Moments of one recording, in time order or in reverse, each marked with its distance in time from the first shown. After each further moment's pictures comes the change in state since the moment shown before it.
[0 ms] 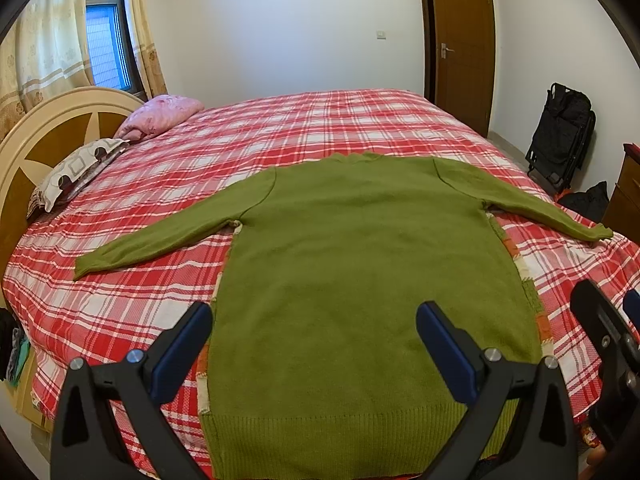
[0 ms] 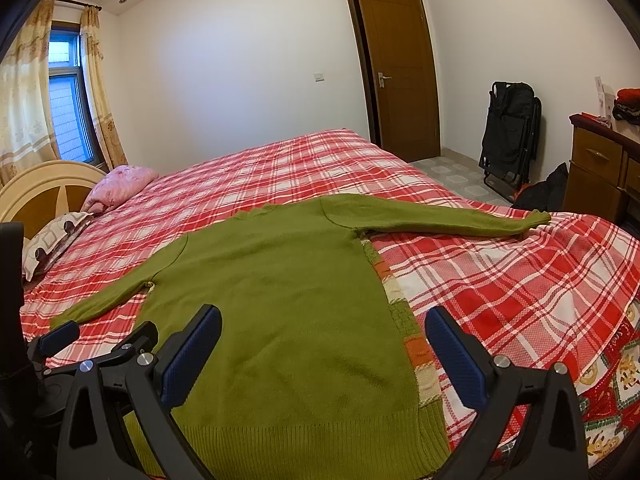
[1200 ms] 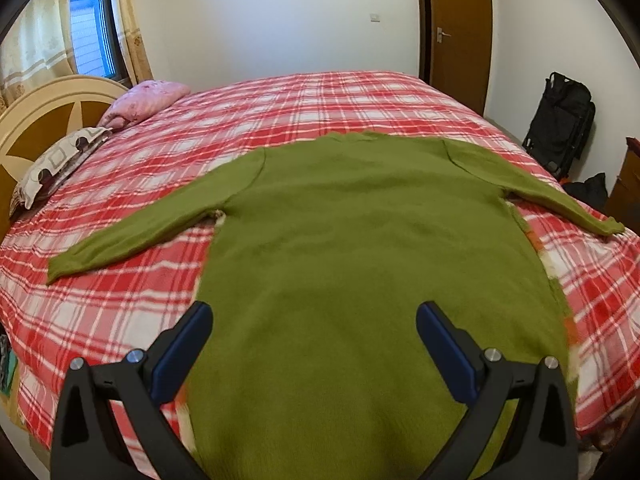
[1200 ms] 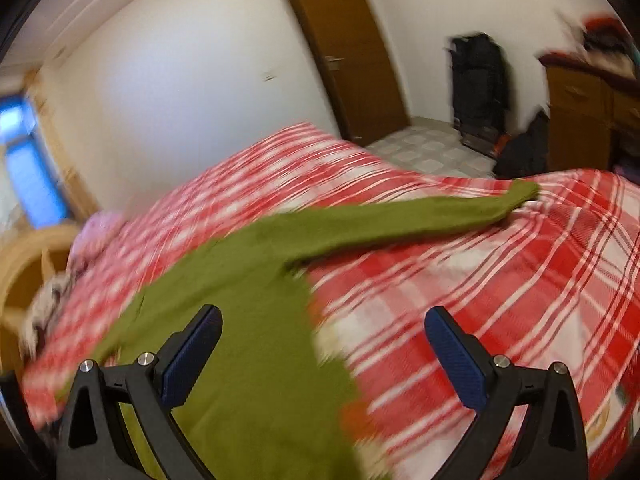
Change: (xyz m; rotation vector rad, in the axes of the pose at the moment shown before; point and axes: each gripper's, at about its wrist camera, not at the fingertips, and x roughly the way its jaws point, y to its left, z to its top) left arm 0.062 0.012 0.009 0.012 0.056 -0.030; right arm 0.082 -0.144 0.067 0.316 0.030 -0.064
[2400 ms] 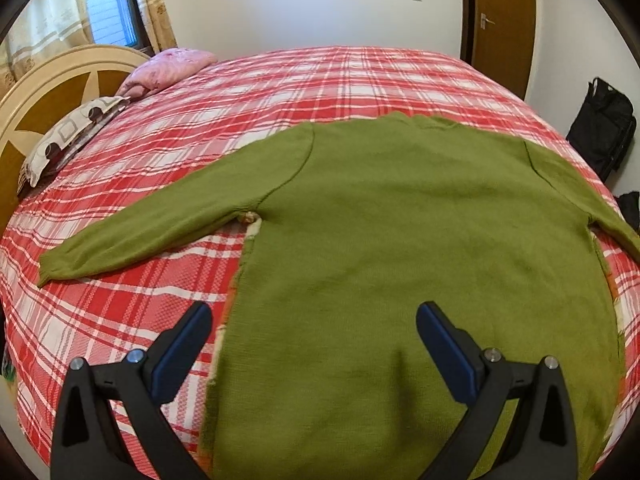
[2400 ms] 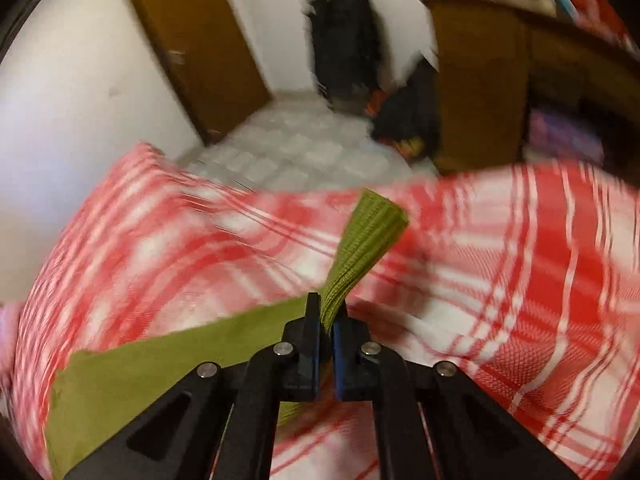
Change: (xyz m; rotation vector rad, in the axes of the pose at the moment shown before) left arm 0.078 0.041 0.030 -0.087 0.097 0.079; right arm 0.132 -0.102 0.136 0.108 0.050 -0.327
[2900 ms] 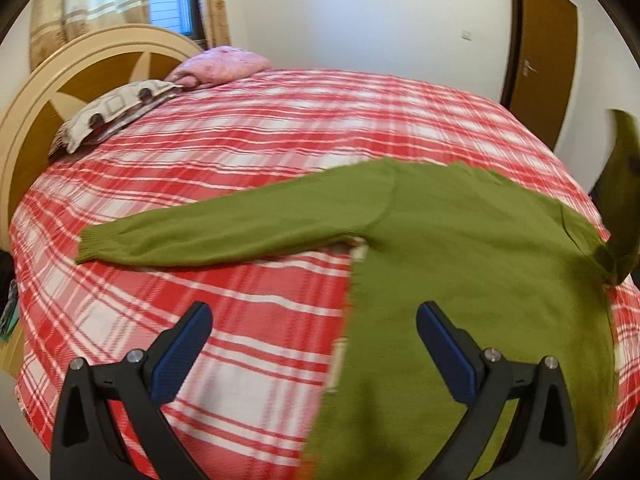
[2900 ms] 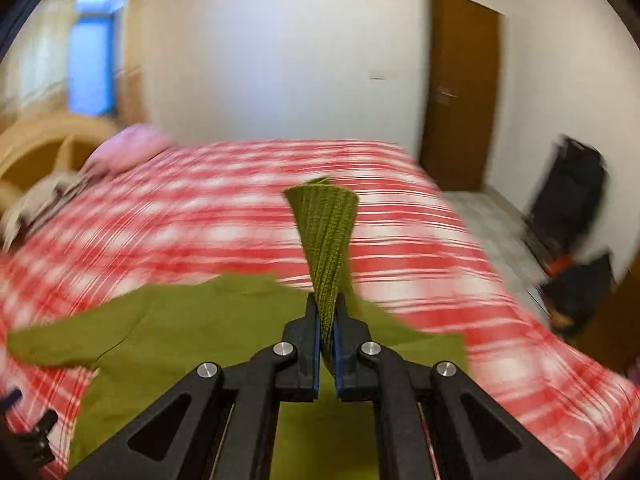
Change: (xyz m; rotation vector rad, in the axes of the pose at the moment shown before) left arm -0.019 0.084 0.002 -0.167 -0.077 0.062; right arm -0.130 0.337 -0.164 -0.758 -0.106 0.465
